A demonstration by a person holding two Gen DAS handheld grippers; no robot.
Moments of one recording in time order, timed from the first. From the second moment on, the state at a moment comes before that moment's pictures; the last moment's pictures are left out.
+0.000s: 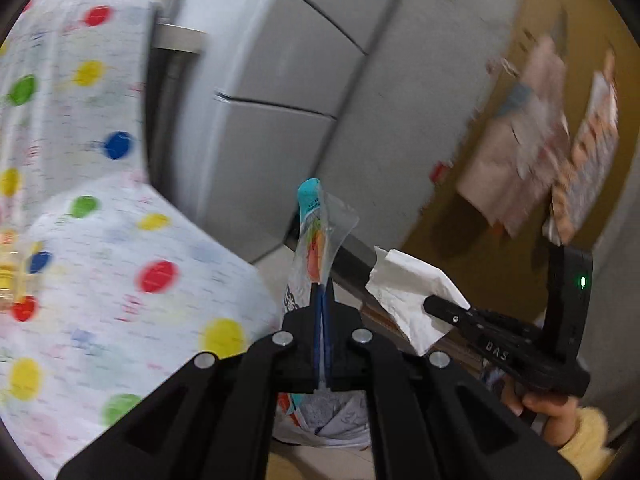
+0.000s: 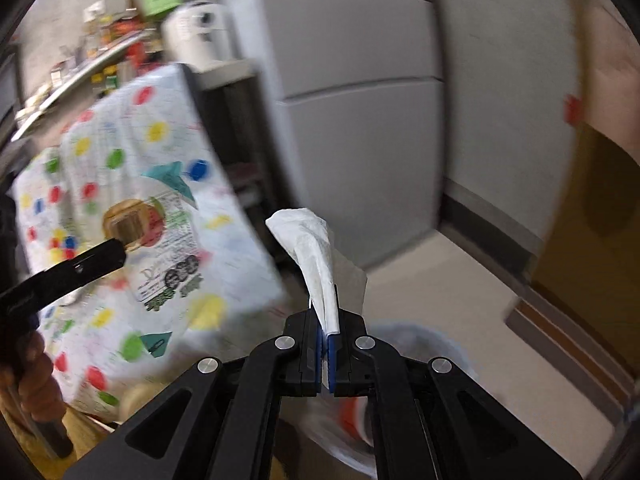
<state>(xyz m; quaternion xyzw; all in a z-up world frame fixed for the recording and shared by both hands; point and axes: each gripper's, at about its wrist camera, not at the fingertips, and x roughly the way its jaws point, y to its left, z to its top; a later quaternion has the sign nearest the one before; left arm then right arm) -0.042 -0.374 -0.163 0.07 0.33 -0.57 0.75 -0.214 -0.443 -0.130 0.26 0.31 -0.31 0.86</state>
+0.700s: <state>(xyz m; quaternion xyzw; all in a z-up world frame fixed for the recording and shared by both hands) -0.089 -0.499 -0.289 0.24 0.45 -0.53 0.68 -0.230 -0.497 -0.272 0.37 0.41 -0.30 0.77</state>
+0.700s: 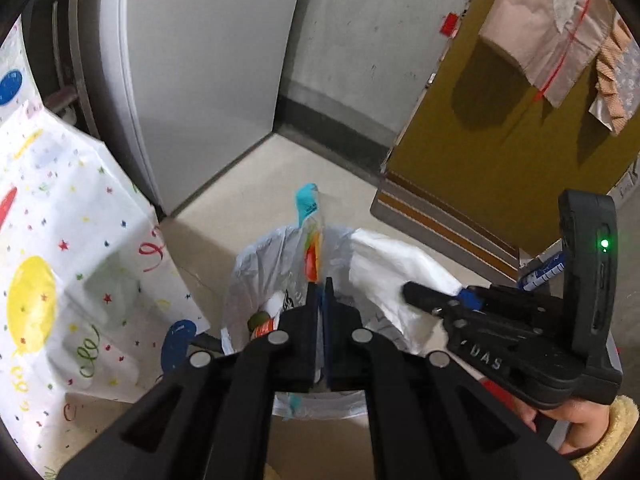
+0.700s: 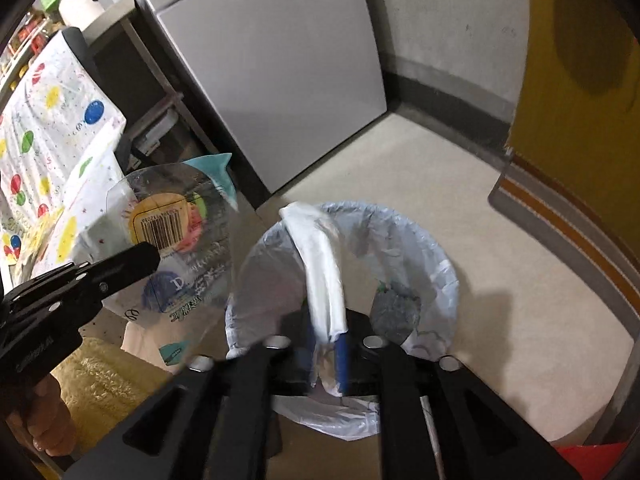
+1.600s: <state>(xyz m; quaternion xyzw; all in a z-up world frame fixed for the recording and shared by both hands) 0.028 -0.203 -0.167 0.15 0.38 -0.29 0.86 -0.072 -0.339 -0.099 0.17 0.33 -0.09 0.92</state>
